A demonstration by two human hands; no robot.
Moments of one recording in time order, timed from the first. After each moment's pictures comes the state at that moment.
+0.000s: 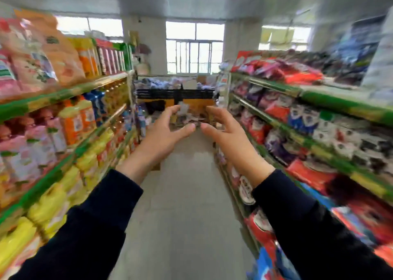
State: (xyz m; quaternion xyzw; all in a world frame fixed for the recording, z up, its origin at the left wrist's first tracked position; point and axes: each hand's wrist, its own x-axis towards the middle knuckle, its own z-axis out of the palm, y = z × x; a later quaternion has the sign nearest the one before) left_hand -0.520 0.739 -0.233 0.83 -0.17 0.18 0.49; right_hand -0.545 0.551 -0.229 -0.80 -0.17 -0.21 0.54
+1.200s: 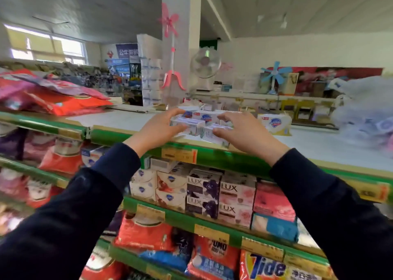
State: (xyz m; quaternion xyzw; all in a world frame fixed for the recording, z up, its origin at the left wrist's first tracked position) left_hand -0.252 0.086 -0.163 0.65 -0.67 0.00 0.36; right_hand -0.494 0.028 -0.149 -0.87 0.41 -0.28 0.00
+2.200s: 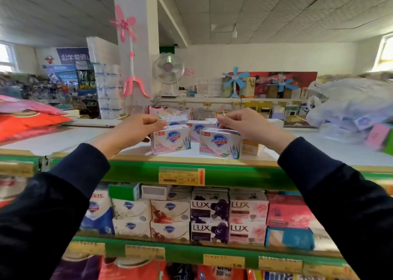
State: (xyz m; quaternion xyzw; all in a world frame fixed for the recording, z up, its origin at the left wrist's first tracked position) left_hand -0.162 0.016 -0.142 0.60 -0.70 -0.13 0.37; right_hand -0.473 -0.011 -0.125 -0.81 0.48 -0.33 0.10
